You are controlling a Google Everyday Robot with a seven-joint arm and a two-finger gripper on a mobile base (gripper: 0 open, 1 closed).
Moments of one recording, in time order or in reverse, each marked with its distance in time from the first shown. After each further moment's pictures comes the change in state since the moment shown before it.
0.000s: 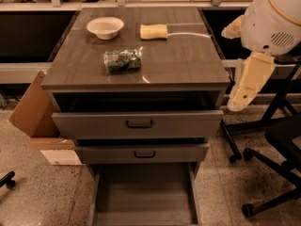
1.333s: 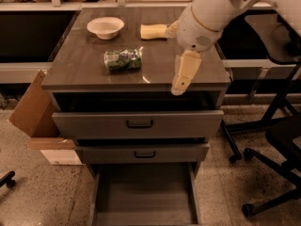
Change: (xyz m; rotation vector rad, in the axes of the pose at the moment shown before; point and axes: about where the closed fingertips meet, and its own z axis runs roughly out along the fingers) arm -0.089 -0.065 0.098 -0.035 -0.157 -0.175
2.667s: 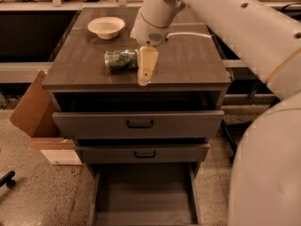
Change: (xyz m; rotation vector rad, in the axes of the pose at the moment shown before) arm -0.056 -0.067 0.094 -0.073 0.051 -0.094
